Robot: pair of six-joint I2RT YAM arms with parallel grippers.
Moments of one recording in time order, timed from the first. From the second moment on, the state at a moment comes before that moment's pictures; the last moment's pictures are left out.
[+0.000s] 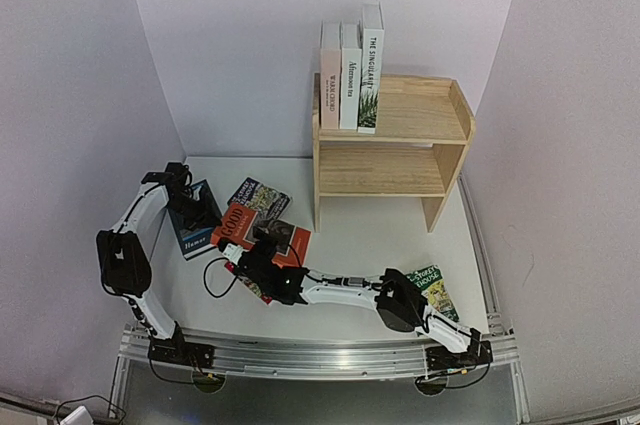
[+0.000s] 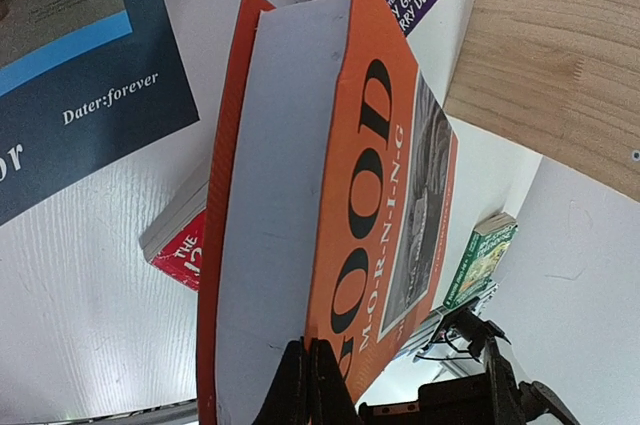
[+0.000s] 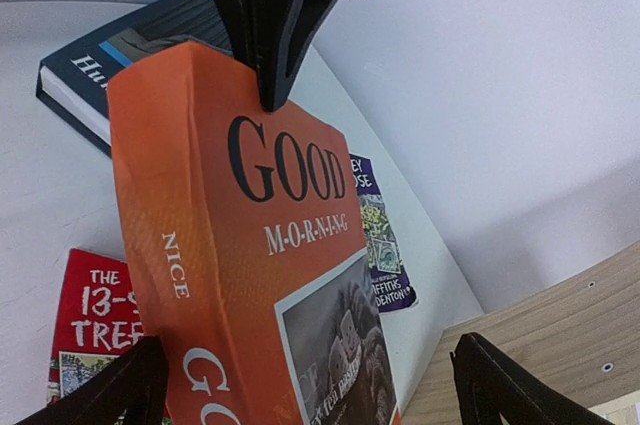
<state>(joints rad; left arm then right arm) -0.06 1.77 1.51 -1.14 0.63 -0.39 1.27 2.49 2.12 -0.06 0.72 -0.44</state>
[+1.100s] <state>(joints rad) -0.06 1.77 1.51 -1.09 0.65 -0.42 1.22 2.56 2.17 -0.11 0.75 -0.55</state>
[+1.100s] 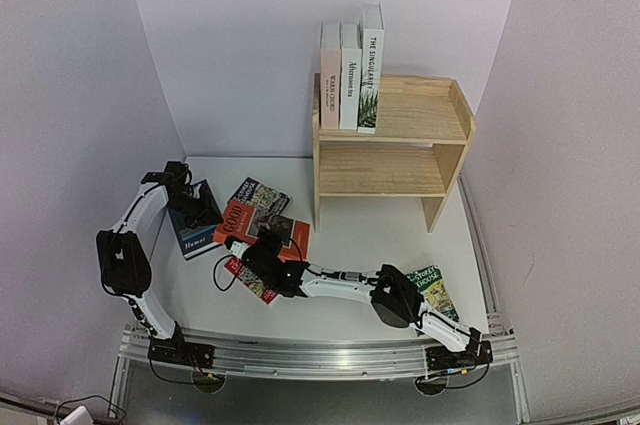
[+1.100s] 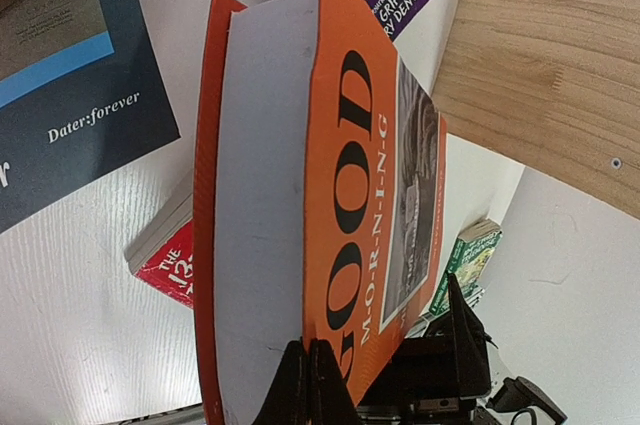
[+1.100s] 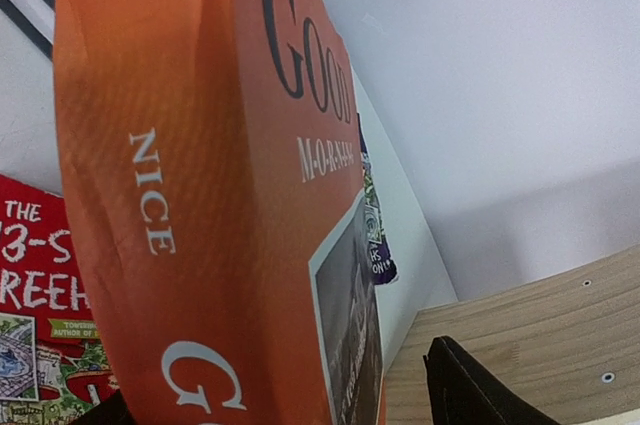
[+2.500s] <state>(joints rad) 0.07 1.58 1.93 -1.12 0.46 -0.11 1.18 1.74 1.94 -0.21 0.31 -0.05</state>
